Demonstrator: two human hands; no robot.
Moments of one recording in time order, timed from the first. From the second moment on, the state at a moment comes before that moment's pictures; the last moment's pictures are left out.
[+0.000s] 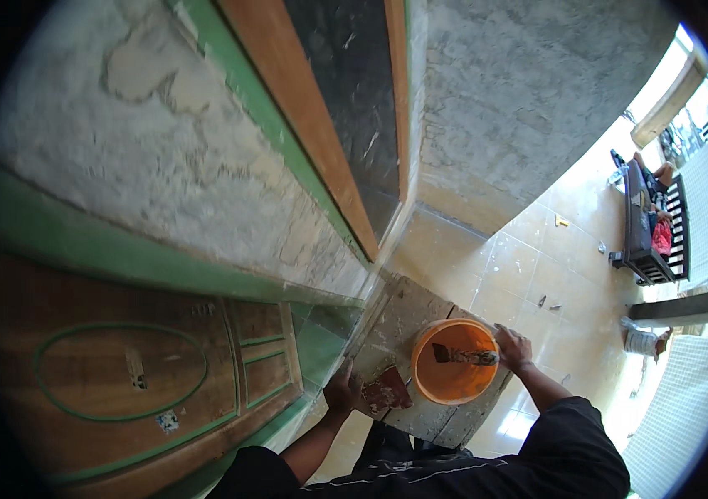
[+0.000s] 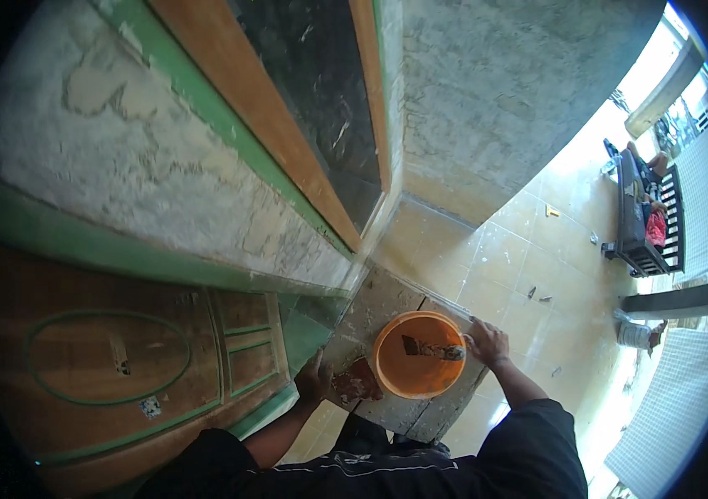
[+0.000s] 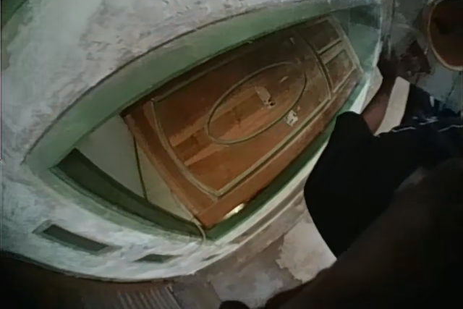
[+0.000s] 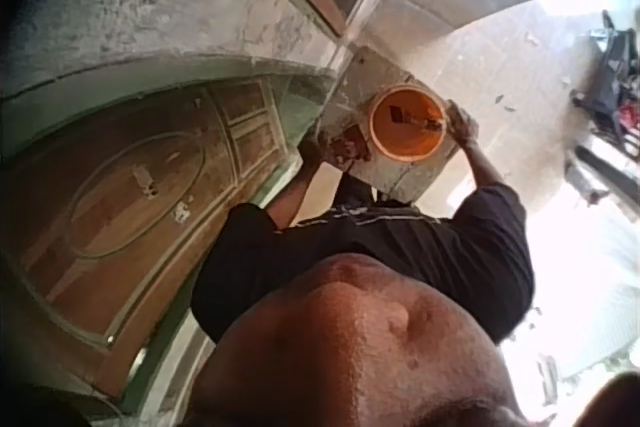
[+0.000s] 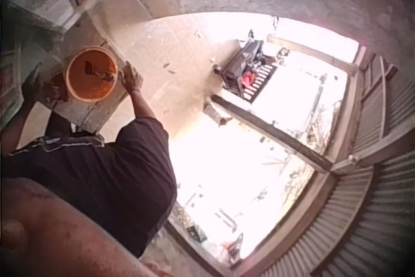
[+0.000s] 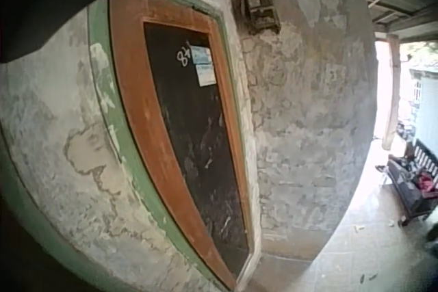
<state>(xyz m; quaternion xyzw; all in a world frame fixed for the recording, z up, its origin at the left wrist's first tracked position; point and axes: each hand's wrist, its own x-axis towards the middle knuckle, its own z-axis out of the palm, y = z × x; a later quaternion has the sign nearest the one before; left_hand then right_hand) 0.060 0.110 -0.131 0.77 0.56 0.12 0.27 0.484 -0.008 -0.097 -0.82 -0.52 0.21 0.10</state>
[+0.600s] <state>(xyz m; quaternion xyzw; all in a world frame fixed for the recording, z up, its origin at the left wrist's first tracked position) 0.062 0.122 -0.122 0.80 0.53 0.05 0.27 0.479 0.011 -0.082 -0.85 -0.35 0.36 -0.13</state>
